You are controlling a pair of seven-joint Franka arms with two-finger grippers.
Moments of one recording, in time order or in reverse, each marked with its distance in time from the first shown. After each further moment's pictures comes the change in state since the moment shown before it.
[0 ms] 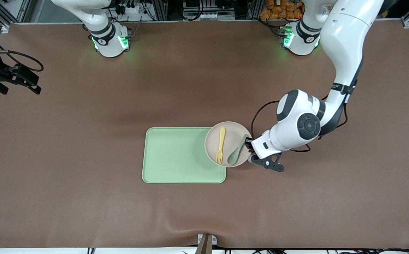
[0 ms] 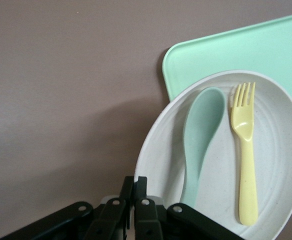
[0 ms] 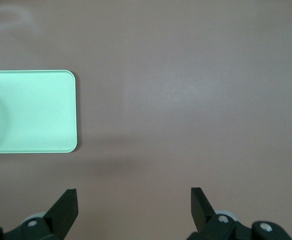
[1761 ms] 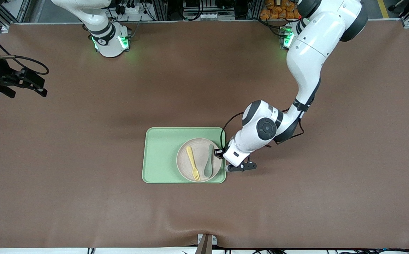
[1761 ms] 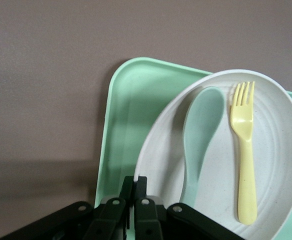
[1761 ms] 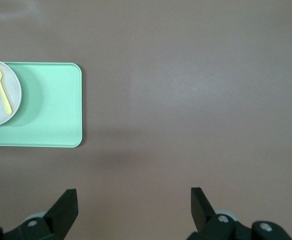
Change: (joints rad) left arm -0.148 0.231 0.001 0.111 -0.002 0.276 -0.471; right arm 0.004 0.028 0.006 -0.004 0.024 -0.002 -0.023
